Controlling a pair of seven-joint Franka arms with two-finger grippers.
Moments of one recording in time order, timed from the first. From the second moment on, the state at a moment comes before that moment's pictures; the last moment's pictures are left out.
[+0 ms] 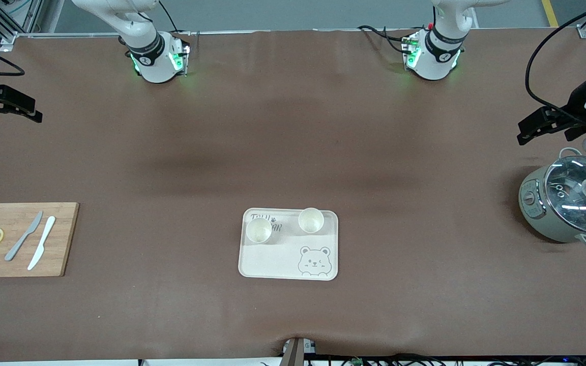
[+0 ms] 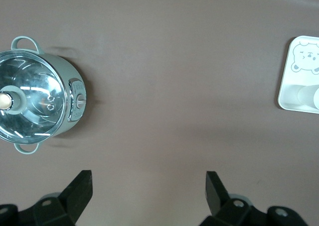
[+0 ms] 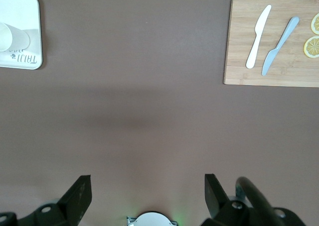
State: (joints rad) left arm 0.06 0.04 -0.15 -1.48 0.02 1.53 -0.16; right arm -0.04 -0.02 -0.03 -1.53 0.04 1.40 -0.11
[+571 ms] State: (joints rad) left arm 0.05 0.04 -0.15 -1.47 0.02 1.53 -0.16; right arm -0.04 -0.02 -0.03 -1.53 0.04 1.40 -0.11
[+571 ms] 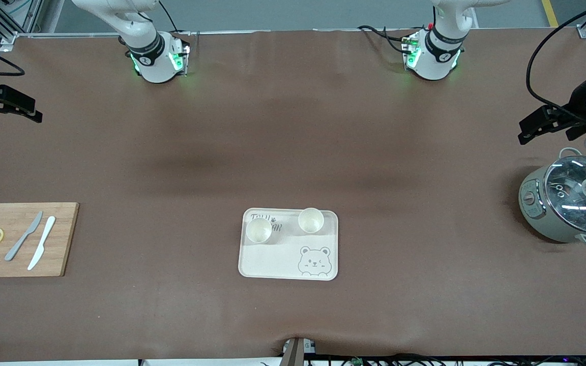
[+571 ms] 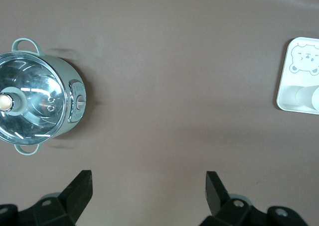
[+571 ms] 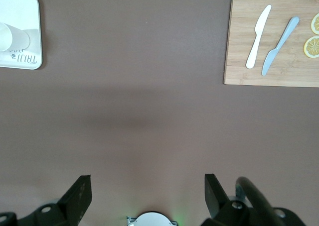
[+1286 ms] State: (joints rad) left arm 0.03 0.10 -0.23 -1.49 0.02 1.53 -0.17; right arm -0.04 -0.02 -0.03 -1.53 0.04 1.40 -0.11
